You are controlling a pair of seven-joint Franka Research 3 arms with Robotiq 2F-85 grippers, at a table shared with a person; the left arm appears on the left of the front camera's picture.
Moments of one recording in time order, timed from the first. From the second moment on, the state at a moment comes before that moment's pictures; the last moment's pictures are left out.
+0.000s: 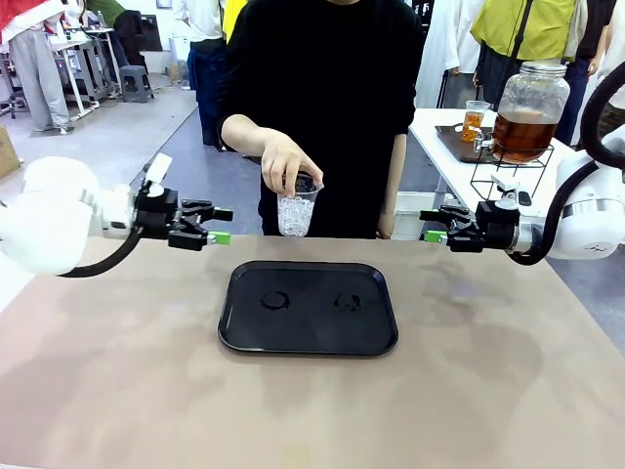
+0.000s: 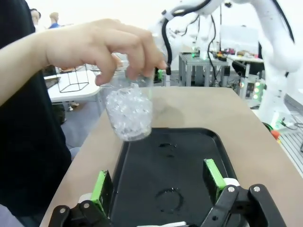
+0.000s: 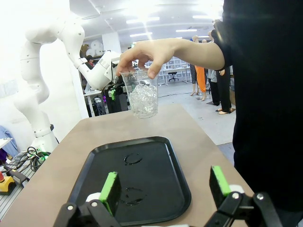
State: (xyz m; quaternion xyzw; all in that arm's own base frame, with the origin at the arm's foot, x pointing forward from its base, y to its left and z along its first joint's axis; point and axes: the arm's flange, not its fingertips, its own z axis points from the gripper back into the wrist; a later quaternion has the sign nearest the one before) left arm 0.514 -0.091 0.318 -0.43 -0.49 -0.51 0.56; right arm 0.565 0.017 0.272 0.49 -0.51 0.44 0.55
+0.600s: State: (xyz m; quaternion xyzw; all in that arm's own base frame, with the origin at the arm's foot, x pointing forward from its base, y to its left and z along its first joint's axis) left arm 0.506 -0.070 0.314 -0.43 -0.51 -0.52 0.54; right arm 0.565 0.017 0.272 0.49 -0.51 0.44 0.55
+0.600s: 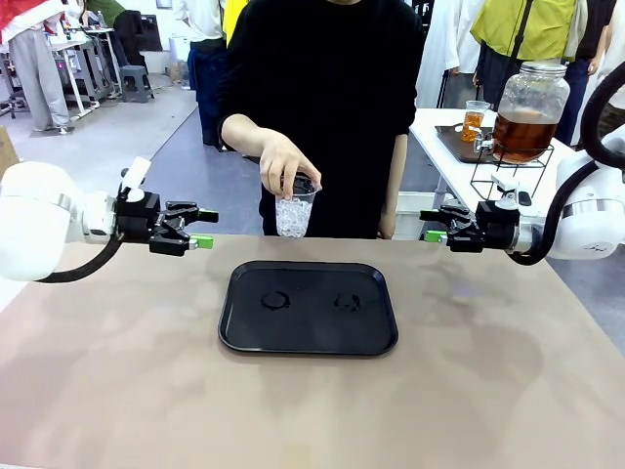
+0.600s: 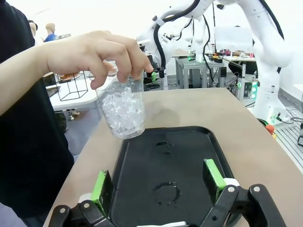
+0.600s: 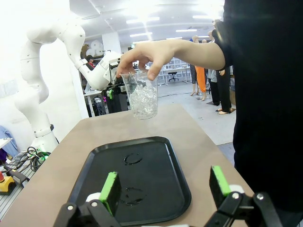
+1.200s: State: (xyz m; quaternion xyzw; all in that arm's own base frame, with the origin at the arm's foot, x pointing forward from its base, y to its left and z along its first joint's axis) left arm 0.506 -0.071 0.314 -0.43 -0.51 -0.52 0.53; right arm 0.565 0.017 0.272 0.49 -0.51 0.44 0.55
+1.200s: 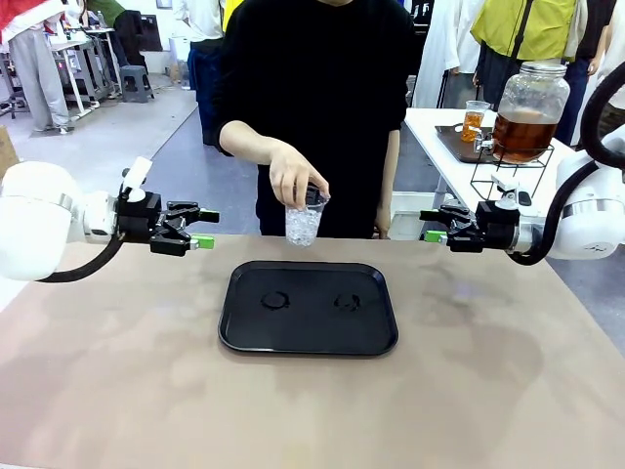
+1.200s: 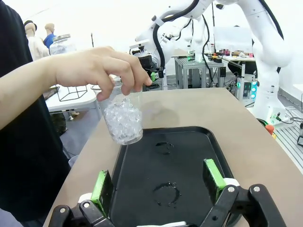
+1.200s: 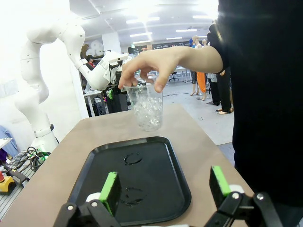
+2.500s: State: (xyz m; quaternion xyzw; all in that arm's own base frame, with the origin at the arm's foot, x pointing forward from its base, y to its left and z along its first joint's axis) left arm 0.506 -0.071 0.314 -0.43 -0.51 -0.52 0.53; right arm 0.565 0.017 0.272 0.49 -0.51 0.44 0.55
